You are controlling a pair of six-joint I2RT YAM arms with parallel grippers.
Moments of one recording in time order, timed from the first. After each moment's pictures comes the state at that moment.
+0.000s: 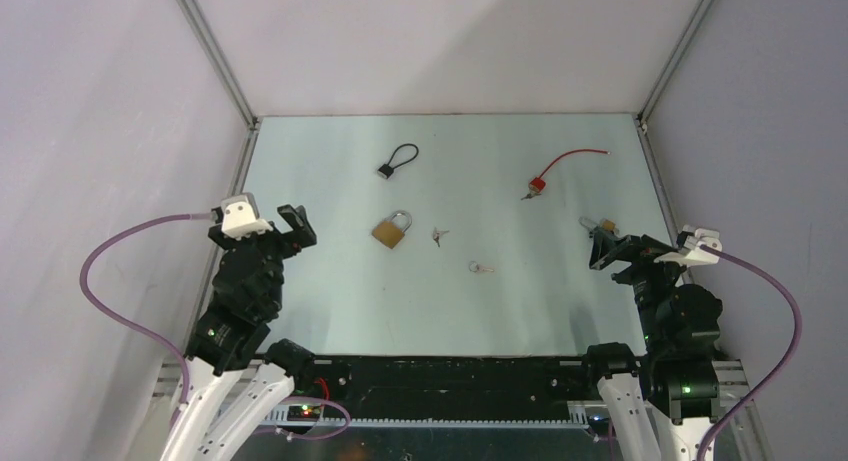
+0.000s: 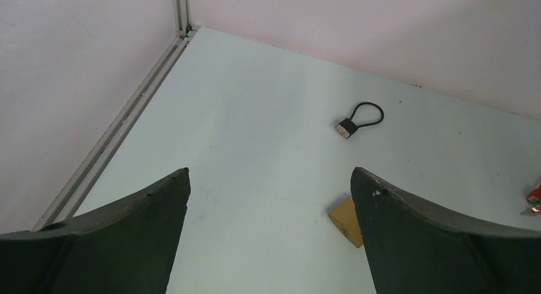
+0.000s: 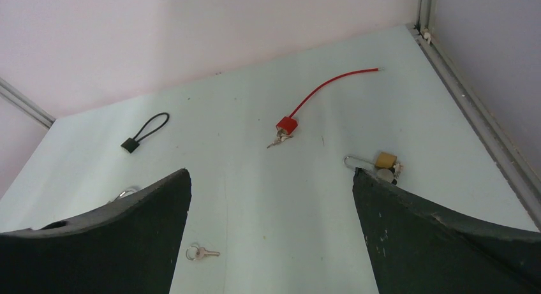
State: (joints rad) left arm -0.45 0.43 0.73 -0.39 -0.64 -0.23; right arm 0.07 0.20 0.74 -0.54 0.07 0.28
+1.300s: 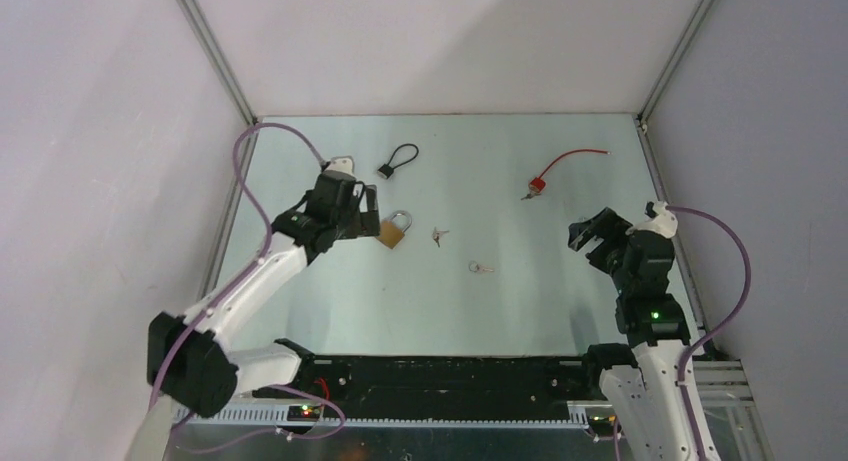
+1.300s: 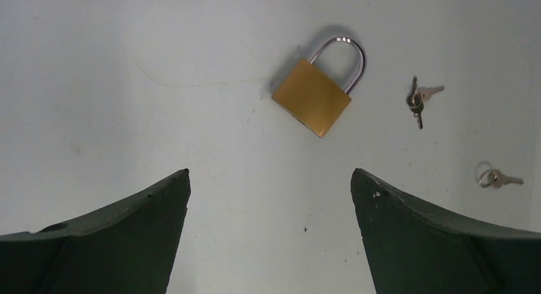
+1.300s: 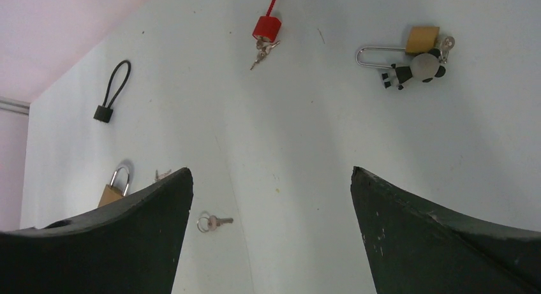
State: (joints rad) left arm -0.45 1.15 0.93 -0.54 -0.28 -0.39; right arm 0.04 0.52 0.60 -0.47 0.05 0.57
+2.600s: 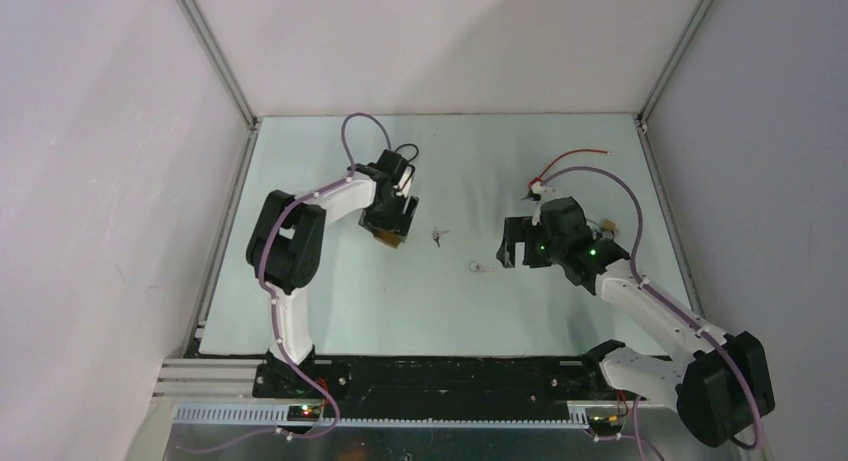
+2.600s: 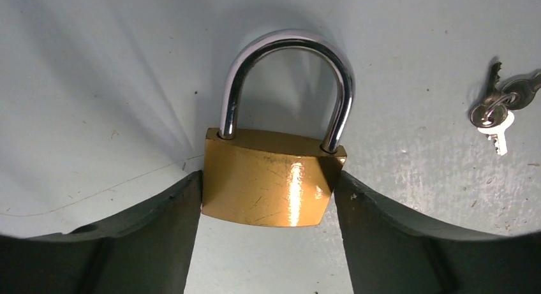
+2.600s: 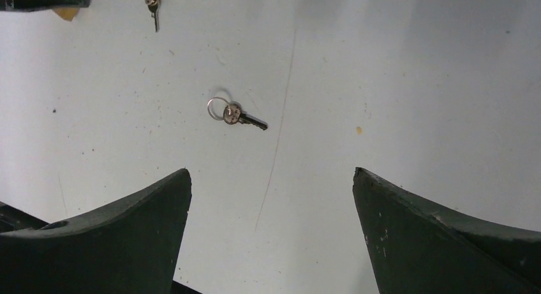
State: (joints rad) left arm -0.45 1.98 1.38 -0.68 -0.02 -0.13; right arm 0.46 1.07 0.71 -0.39 -0.06 0.36
